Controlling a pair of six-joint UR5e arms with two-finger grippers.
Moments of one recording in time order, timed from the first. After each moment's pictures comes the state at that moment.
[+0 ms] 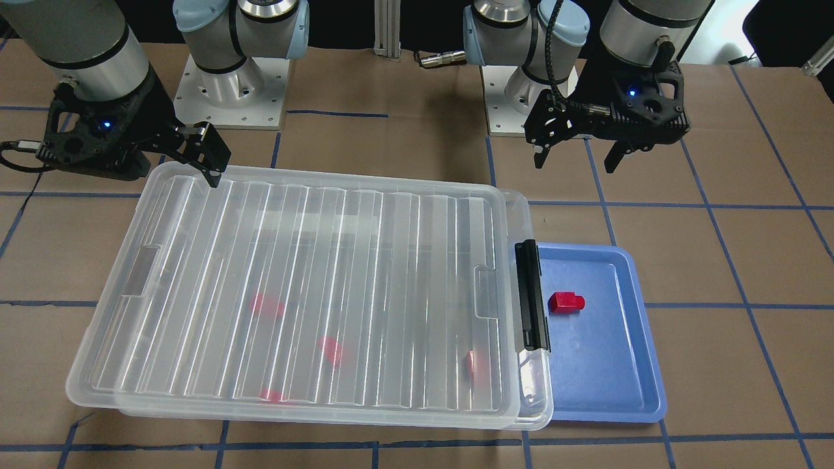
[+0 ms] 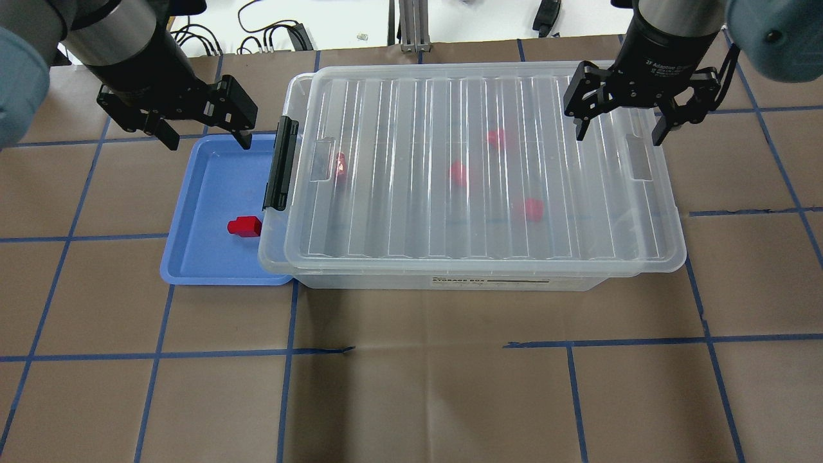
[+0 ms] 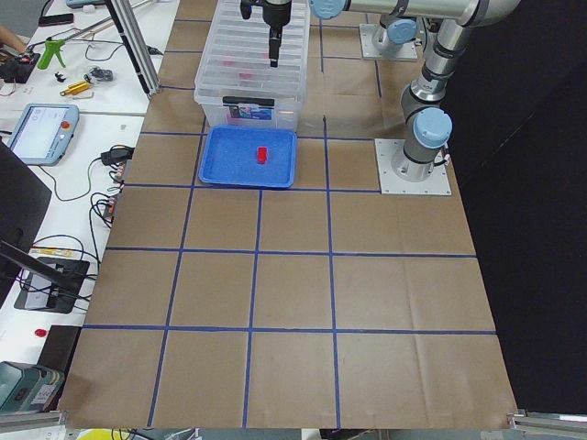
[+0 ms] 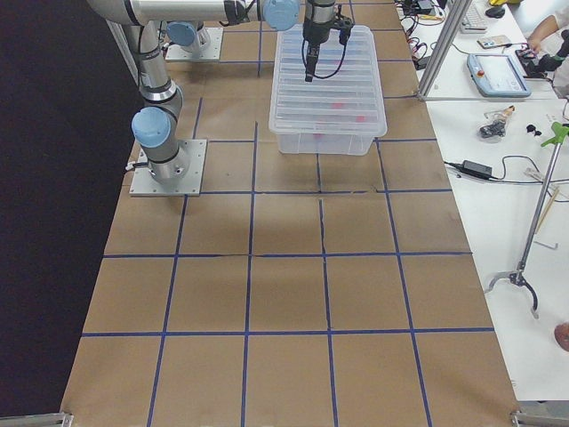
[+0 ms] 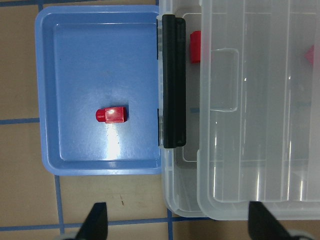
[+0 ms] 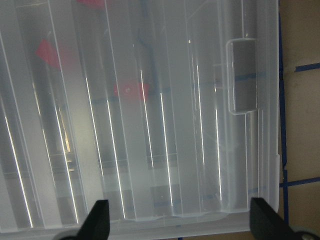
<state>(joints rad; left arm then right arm) -1.56 -1.56 -1.54 -1.56 1.56 0.06 1.55 -1.51 1.50 -1.50 -1.58 0.13</state>
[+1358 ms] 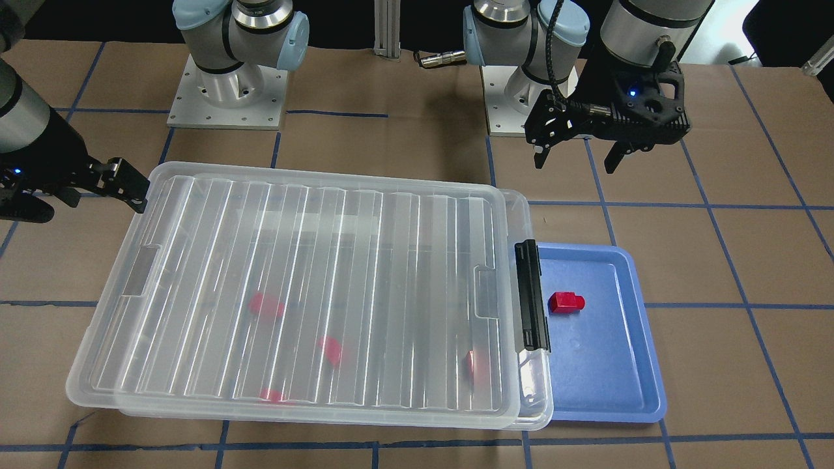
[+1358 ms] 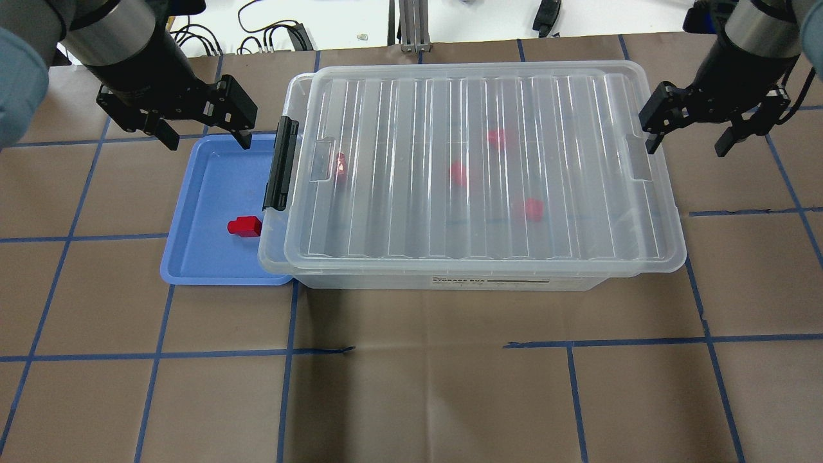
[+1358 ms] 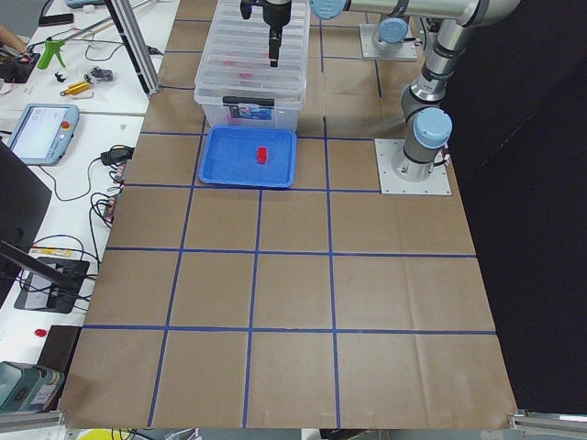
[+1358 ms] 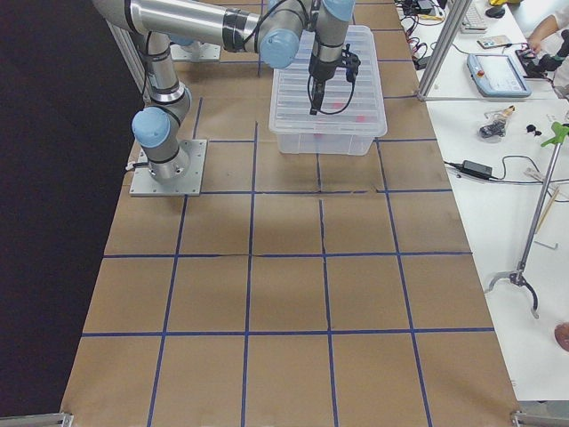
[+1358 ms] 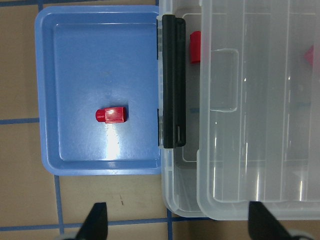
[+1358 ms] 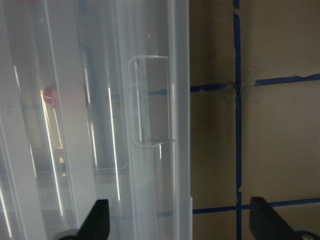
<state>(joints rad) -1.56 -1.56 -1.54 -1.56 1.55 0.06 1.31 -1.48 1.63 -1.61 -1.58 -0.17</state>
